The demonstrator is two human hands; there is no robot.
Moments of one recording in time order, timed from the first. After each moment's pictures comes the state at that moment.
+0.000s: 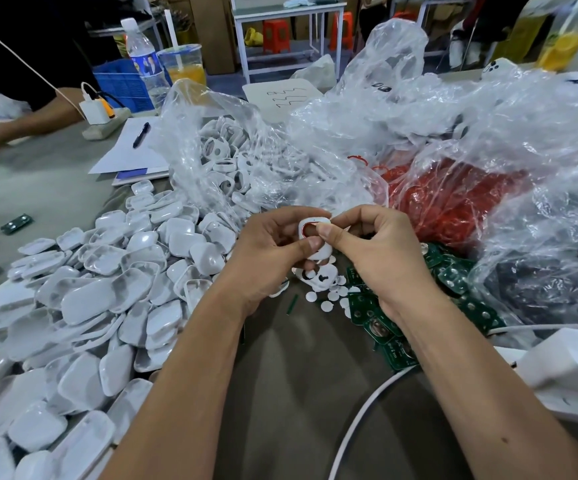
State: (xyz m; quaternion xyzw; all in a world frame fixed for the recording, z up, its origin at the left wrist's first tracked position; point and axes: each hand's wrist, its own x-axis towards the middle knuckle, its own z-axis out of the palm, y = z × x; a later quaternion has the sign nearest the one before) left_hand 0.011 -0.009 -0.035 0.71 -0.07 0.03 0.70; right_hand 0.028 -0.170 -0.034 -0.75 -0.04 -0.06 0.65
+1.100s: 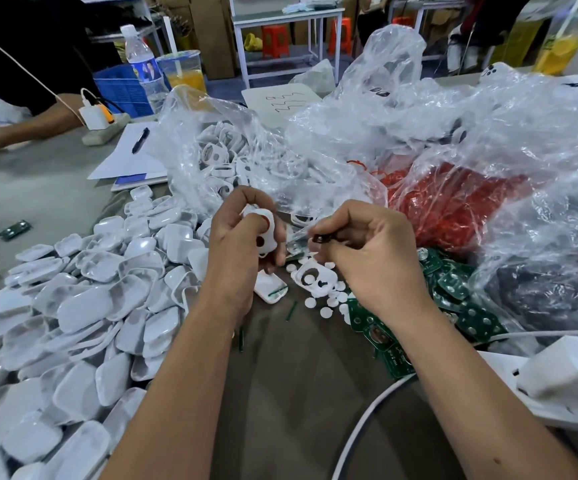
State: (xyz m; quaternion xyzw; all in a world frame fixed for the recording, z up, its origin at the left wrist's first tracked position) left_hand 0.015 0.000 -0.029 0.66 0.00 0.14 0.74; right_hand 0.023 -0.167 -0.032 -0.74 -0.16 -0.11 0.65
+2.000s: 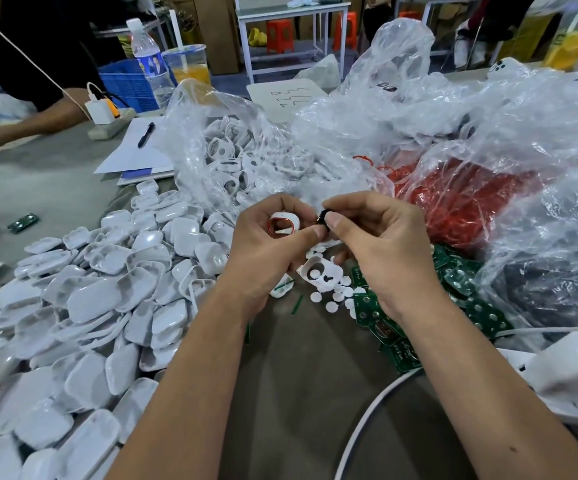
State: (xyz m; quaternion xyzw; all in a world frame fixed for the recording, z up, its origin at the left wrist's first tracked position) left_hand 0.009 -0.009 -0.031 0.70 -0.06 0.11 0.70; right_hand 0.023 -0.166 -0.028 -0.66 -0.13 -0.08 0.73
